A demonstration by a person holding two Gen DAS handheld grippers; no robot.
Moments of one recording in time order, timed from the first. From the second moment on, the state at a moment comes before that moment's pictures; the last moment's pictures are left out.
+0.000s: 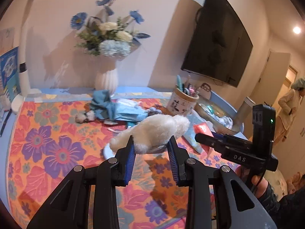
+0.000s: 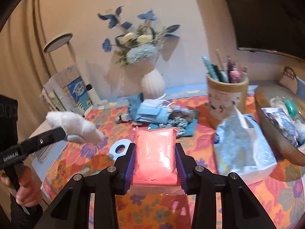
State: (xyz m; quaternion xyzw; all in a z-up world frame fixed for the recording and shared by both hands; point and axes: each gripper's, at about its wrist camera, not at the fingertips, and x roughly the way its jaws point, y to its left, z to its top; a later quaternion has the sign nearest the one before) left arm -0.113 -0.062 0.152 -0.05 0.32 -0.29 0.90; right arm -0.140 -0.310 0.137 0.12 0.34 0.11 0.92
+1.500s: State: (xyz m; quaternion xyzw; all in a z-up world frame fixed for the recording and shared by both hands) left arm -0.038 -0.309 0.166 0.08 0.36 -0.40 0.84; right arm -0.148 -0.519 0.202 0.21 0.32 -0.12 0.92
